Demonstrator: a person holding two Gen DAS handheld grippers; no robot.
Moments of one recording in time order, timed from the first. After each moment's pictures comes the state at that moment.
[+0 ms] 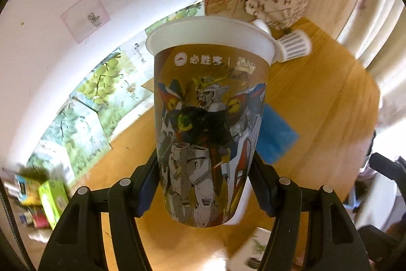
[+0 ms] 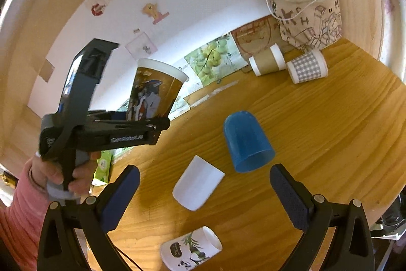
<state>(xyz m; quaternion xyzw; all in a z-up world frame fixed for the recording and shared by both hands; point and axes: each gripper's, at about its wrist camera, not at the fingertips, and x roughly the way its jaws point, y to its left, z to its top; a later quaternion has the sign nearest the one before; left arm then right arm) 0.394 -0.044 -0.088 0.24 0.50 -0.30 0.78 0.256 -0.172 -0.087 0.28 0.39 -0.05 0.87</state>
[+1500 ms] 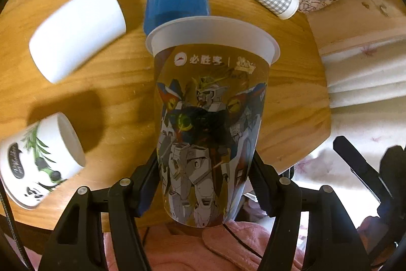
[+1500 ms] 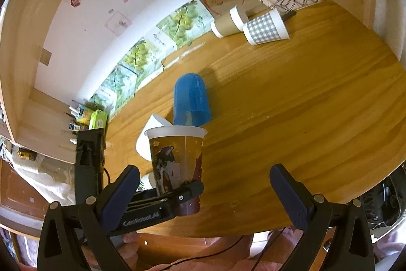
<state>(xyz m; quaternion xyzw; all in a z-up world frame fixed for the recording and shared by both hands) 0.269 -0.105 -0.204 -0.10 0.69 -0.23 0.68 0.204 -0.291 -0.118 0.30 0.50 0.03 0.81</state>
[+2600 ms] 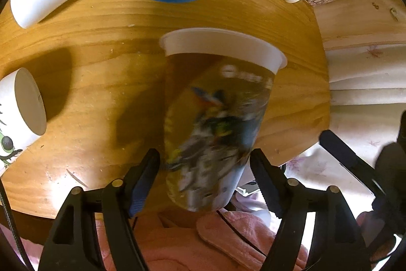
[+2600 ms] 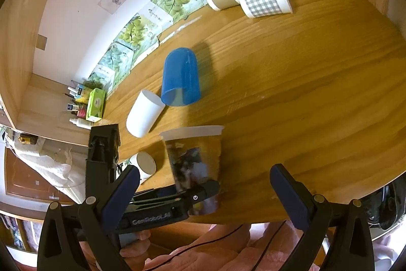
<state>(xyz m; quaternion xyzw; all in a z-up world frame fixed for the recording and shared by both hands) 0.253 -0.116 -0.232 -0.13 0.71 -0.23 0.65 0.217 -0.305 -0.149 0.30 0.56 0.07 0.77</state>
